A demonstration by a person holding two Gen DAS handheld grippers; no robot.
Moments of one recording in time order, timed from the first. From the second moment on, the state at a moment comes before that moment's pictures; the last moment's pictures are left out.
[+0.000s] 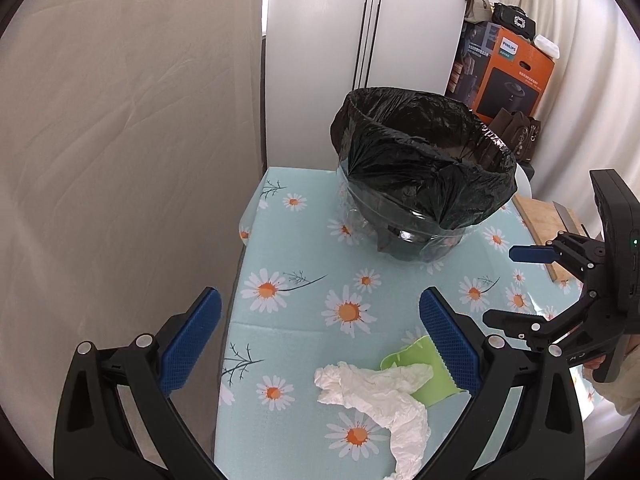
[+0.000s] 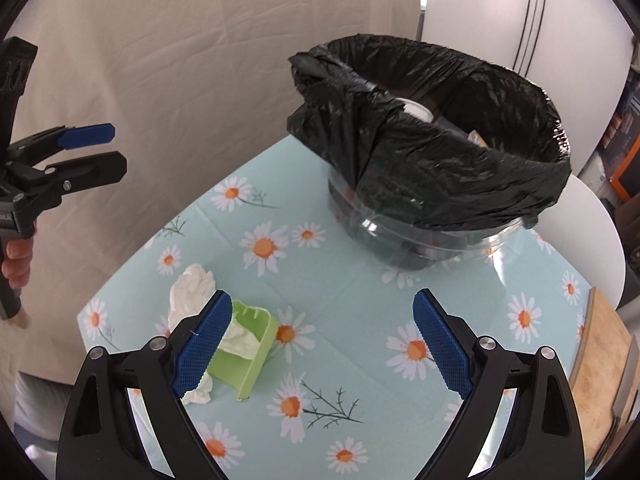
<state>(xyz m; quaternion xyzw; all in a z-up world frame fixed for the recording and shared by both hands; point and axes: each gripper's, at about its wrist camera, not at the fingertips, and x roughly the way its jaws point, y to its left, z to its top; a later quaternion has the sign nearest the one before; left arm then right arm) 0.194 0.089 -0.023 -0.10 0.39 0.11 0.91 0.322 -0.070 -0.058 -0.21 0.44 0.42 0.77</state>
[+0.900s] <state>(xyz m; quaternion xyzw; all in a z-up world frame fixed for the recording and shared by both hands) 0.156 0.069 -0.076 -0.13 0.45 0.12 0.87 0.298 -0.059 -0.143 -0.22 0.56 0.42 0.67</state>
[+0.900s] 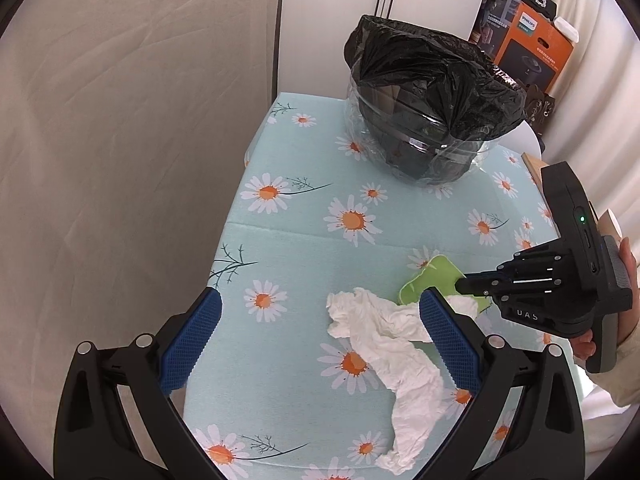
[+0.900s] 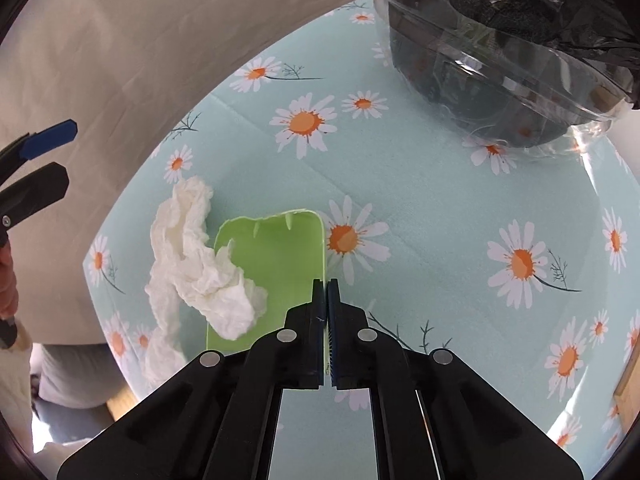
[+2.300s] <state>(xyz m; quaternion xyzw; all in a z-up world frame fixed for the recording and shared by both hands) 0.240 0.017 -0.161 -0.05 0.63 0.07 0.77 0.325 -0.220 -0.117 -0.17 0.56 0.29 0.76</state>
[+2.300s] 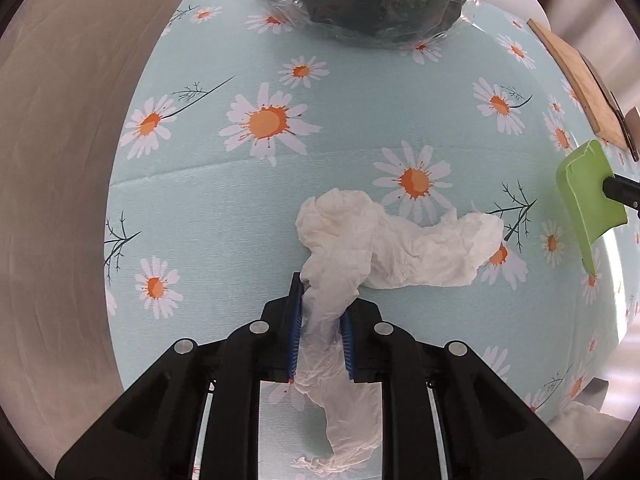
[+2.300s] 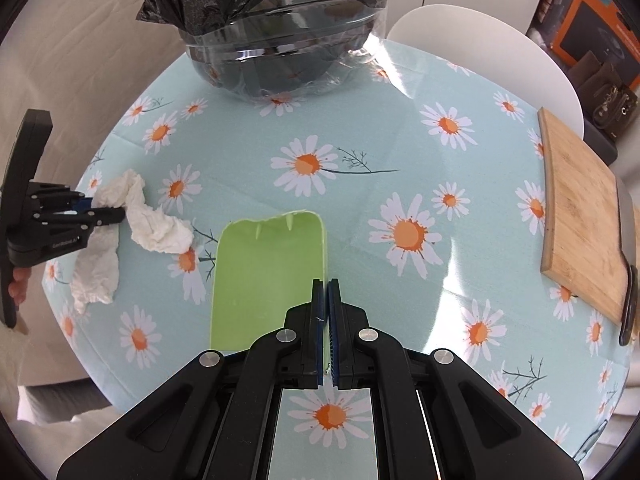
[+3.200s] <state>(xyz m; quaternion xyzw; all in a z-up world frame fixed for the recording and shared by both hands) 0.253 0.069 0.045 0.08 0.46 0.13 0.88 0.386 -0.250 0.004 -0.12 0.45 0.25 0.85</state>
